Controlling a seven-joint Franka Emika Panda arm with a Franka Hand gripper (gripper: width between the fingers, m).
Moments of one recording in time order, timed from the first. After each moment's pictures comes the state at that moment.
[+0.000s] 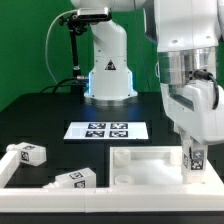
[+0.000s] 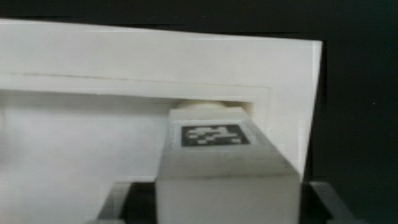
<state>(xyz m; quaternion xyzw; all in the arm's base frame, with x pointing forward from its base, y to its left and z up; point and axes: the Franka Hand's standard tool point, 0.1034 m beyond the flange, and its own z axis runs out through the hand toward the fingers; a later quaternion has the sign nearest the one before) 0.638 0.109 0.072 -0.76 0.65 -0.01 0.07</state>
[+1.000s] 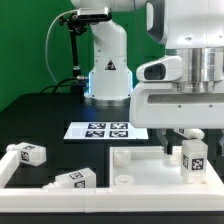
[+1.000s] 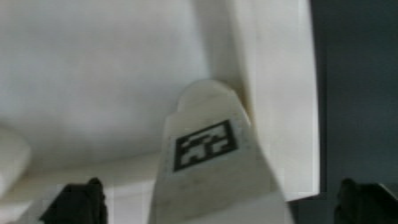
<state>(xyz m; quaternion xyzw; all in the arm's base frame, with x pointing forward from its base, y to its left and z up) 0.639 0.112 0.074 -1.00 0.04 -0.05 0.01</state>
